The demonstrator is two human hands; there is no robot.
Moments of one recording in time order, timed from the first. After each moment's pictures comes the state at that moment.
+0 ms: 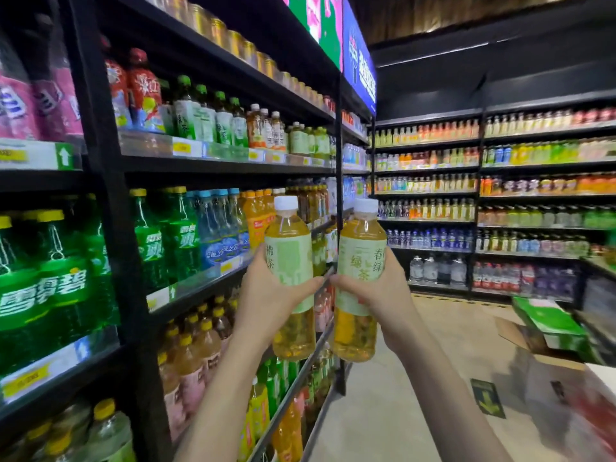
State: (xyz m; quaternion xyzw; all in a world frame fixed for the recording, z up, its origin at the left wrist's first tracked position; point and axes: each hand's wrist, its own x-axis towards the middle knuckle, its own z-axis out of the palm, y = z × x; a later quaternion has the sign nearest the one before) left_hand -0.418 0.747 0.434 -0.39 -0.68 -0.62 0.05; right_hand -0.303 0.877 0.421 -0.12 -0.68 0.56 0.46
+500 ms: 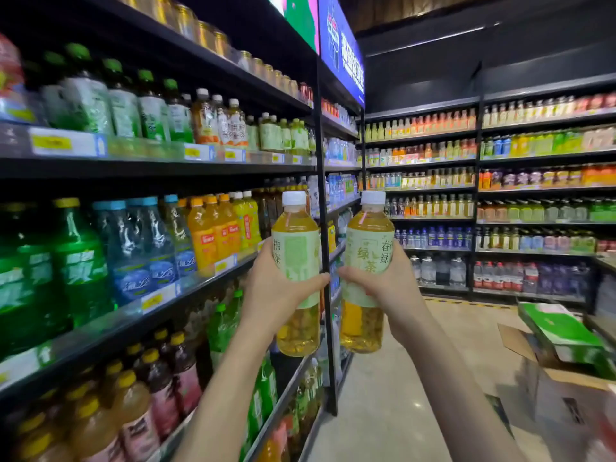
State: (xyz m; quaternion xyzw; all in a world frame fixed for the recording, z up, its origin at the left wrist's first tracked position) left_hand -0.471 0.947 0.440 -0.41 -0.67 -0.62 0.05; right_hand -0.349 1.074 0.430 -0.14 -0.66 0.56 0.47
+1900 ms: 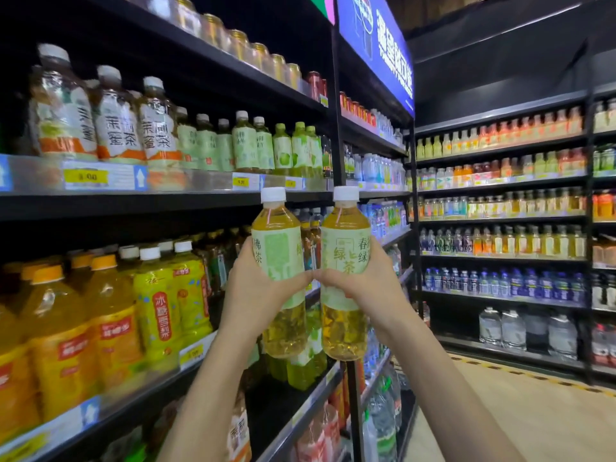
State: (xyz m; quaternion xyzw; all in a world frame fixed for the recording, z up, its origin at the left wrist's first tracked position) left_hand -0.759 1.317 0.493 -0.35 -0.69 -0.60 0.18; right_hand -0.659 1.452 0.487 -0.02 -0.70 0.58 0.42
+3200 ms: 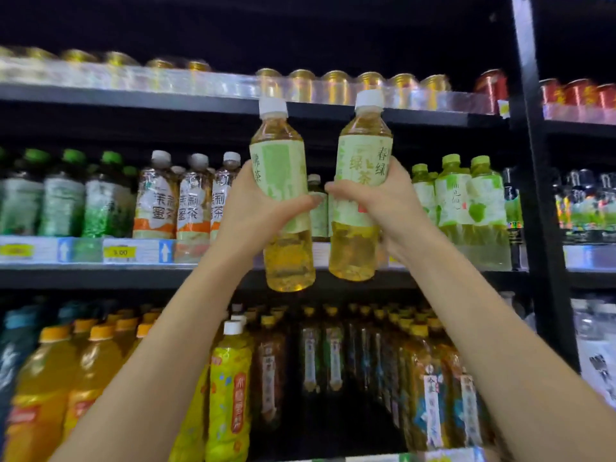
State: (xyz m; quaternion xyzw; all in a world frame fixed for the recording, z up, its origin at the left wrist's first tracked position) left_hand -0.878 1.415 0.677 -0.17 -0.69 -0.46 0.52; right_hand -0.932 1.584 0.694 0.38 -0.57 0.67 0.29
